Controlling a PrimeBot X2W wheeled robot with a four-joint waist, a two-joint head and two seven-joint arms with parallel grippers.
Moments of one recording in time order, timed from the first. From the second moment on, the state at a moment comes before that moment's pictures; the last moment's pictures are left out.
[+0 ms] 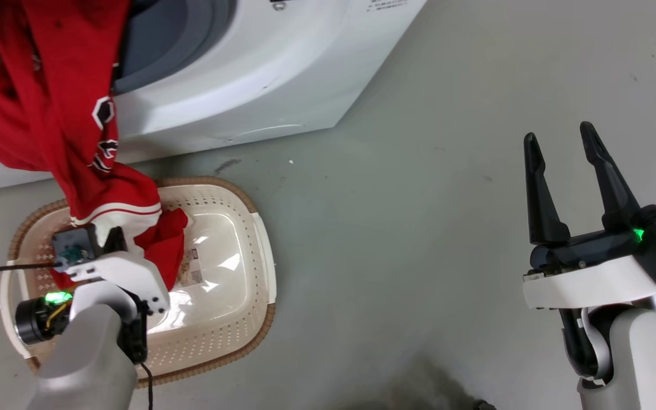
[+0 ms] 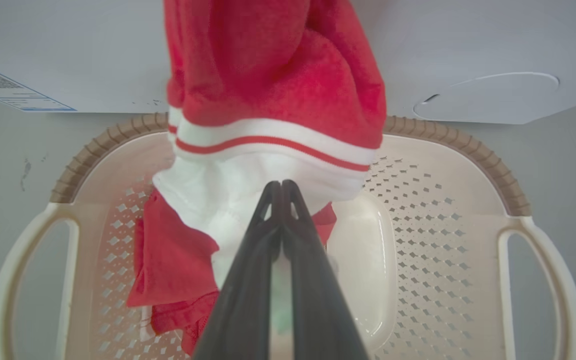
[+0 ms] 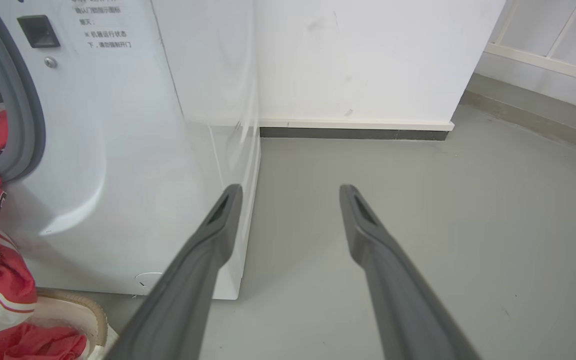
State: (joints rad) left arm -0.59 0.29 -0.29 0.96 -0.55 0.16 -0.25; right arm -0.25 -0.05 0.05 -0.09 0.10 0.13 -0.16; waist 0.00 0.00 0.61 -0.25
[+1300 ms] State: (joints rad) left arm -0.39 0.28 -0.13 0.62 -0.34 0.09 -0.24; right arm -0.15 -0.05 0.02 -0.07 0.11 0.13 -0.14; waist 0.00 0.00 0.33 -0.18
